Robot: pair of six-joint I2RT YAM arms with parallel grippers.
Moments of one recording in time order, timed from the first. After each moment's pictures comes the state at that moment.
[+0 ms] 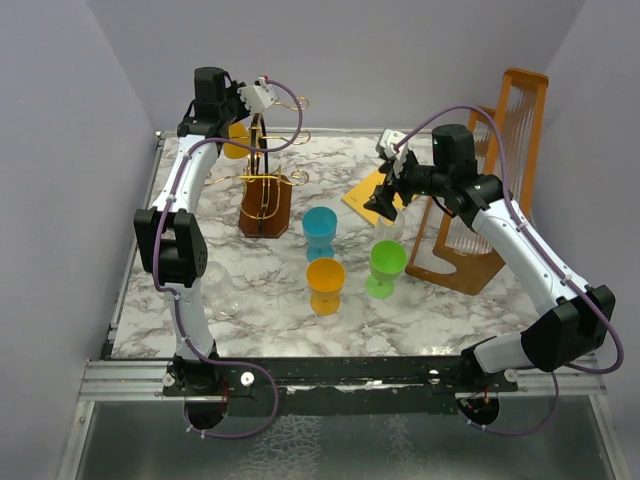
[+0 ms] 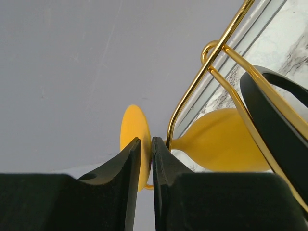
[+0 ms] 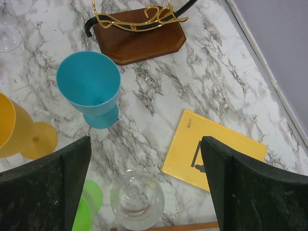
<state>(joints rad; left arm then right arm) -0.09 2.03 1.99 -0.34 0.10 1.05 0.39 1.41 1.37 -0.47 -0.61 -0.54</state>
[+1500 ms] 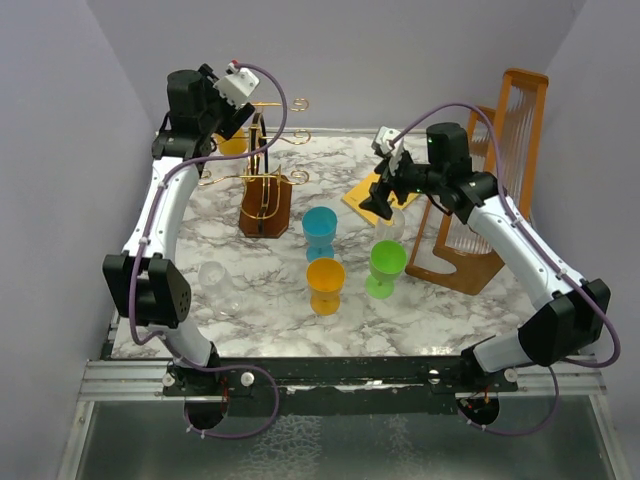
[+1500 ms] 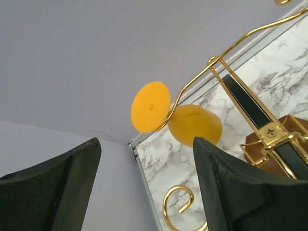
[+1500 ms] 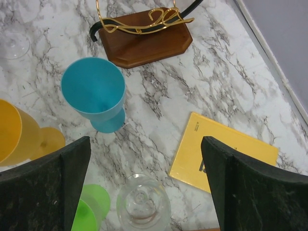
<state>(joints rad) -0.09 1.71 1.75 -0.32 0.13 0.73 0.40 1.43 1.38 -0.47 -0.61 -0.51</state>
